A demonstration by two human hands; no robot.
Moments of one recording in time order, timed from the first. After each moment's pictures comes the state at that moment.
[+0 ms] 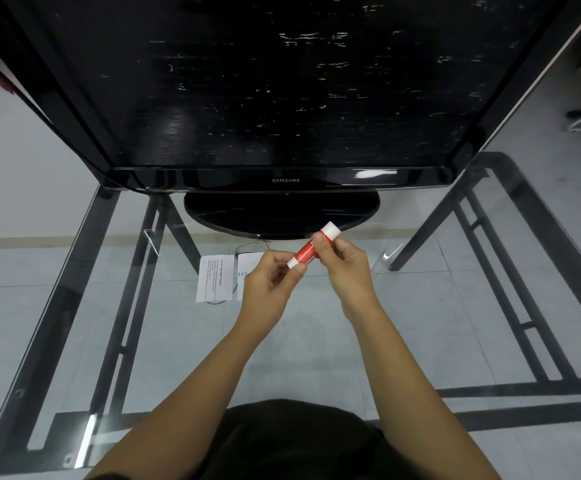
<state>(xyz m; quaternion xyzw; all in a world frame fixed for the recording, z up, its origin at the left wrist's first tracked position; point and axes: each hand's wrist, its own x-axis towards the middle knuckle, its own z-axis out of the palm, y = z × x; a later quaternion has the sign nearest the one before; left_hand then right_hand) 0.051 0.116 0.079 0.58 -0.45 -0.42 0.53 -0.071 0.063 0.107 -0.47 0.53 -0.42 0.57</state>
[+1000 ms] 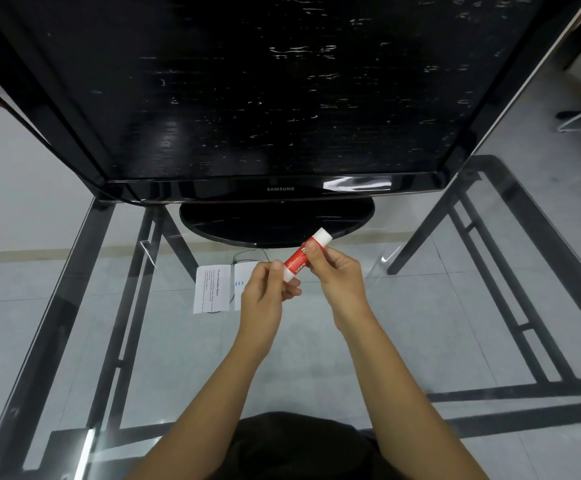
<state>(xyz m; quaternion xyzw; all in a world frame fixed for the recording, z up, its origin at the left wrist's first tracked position) 0.039 0.121 0.091 0.58 -0.34 -0.43 0.60 -0.062 0.070 0.114 -0.44 0.53 -0.42 0.59</state>
